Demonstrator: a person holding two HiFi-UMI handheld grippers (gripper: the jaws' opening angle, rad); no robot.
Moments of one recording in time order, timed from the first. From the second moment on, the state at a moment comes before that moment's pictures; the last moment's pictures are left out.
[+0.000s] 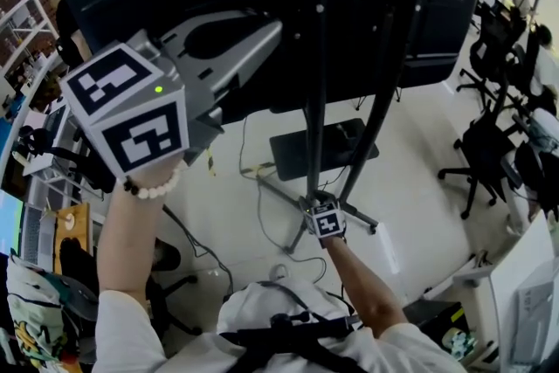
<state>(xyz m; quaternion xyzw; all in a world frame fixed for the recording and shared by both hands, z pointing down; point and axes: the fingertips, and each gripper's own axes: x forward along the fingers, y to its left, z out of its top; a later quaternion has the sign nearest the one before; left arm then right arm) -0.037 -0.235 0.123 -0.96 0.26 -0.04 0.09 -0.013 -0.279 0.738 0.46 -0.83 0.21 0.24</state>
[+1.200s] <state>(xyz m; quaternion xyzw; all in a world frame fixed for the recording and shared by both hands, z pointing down) -0.086 -0.286 0.149 -0.95 0.30 -0.01 0.07 -0.001 -0.261 0.603 0.40 -0.88 0.22 0.12</state>
